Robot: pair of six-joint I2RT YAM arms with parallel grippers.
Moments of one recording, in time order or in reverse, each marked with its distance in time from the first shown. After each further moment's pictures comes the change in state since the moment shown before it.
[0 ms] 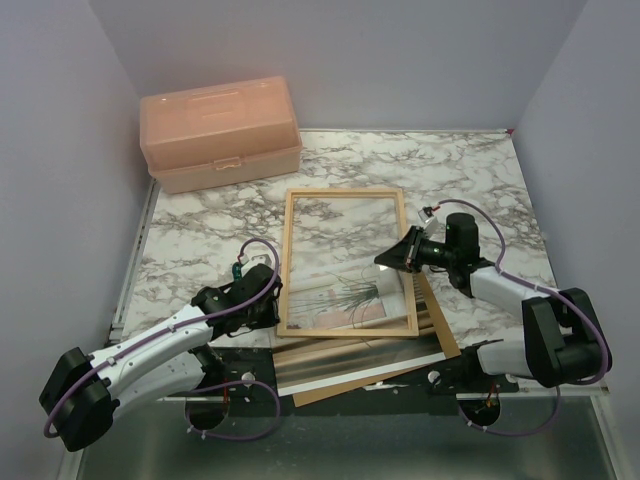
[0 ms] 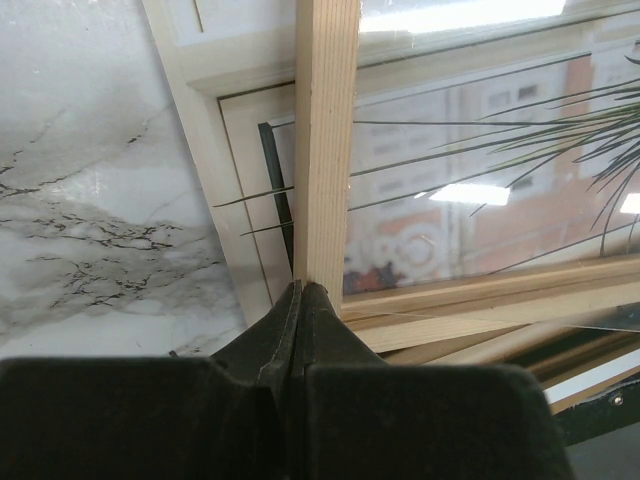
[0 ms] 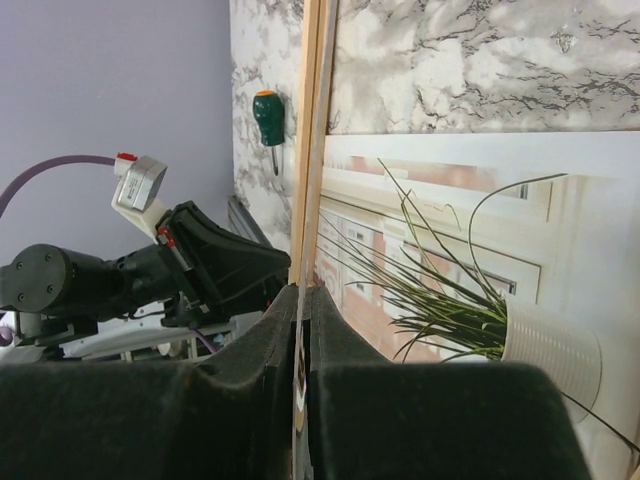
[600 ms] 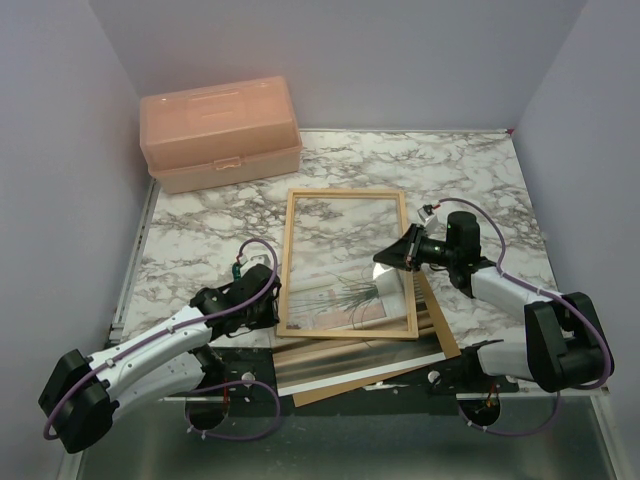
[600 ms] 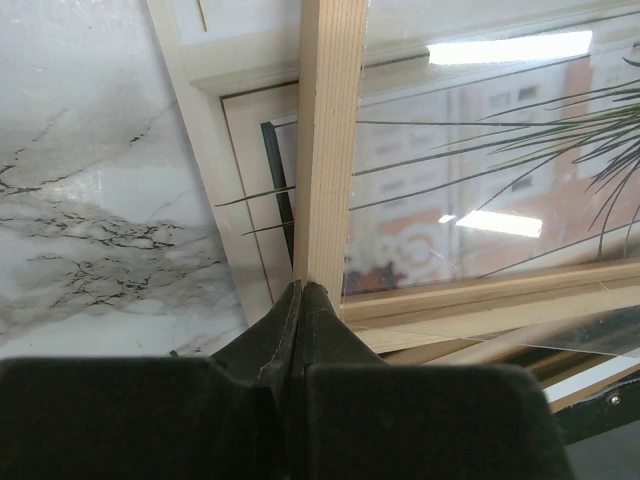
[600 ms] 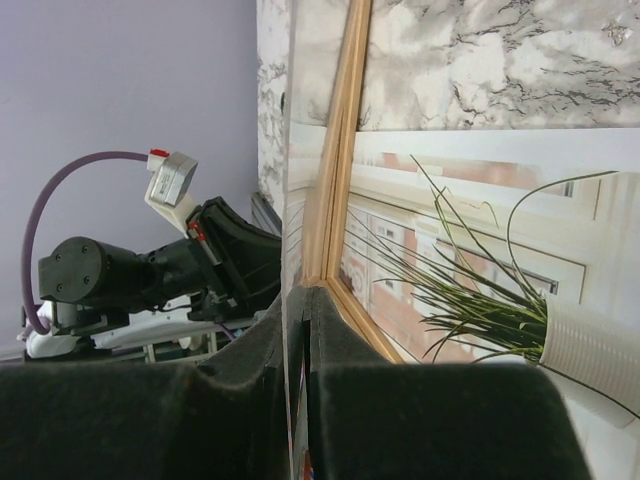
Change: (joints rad) left arm 0.006 -0.015 -0.009 0.003 0.005 -0.001; right arm 0.000 -0.026 0.005 0.022 -0.025 0.071
